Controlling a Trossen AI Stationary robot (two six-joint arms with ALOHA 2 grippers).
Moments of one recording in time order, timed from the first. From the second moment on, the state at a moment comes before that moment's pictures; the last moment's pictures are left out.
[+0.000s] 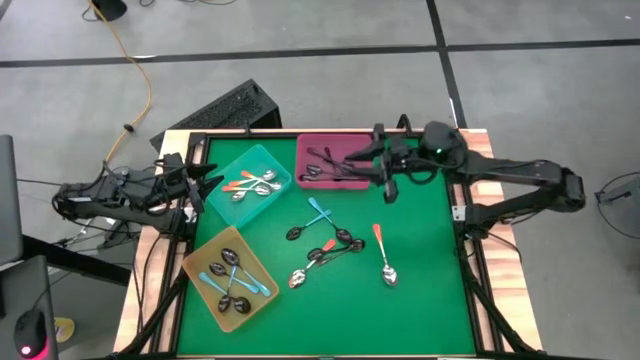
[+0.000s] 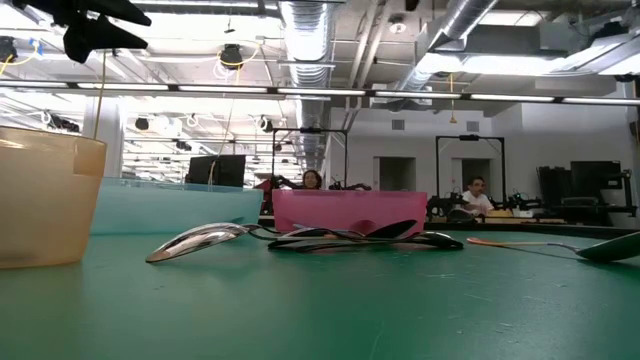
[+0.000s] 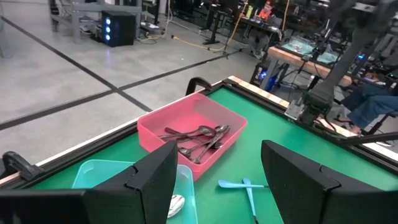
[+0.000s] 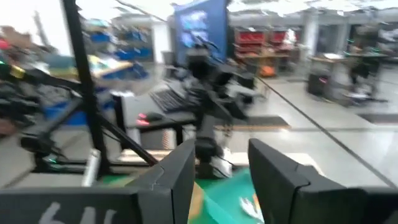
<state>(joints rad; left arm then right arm) -0.12 0.29 0.68 -0.67 -0.65 -0.44 -0.24 1.14 1.03 0.18 -0.31 0.03</state>
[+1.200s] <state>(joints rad) -0.12 0.29 0.68 -0.57 -0.64 -0.37 -0.34 1.10 1.03 0.20 -0.31 -0.20</state>
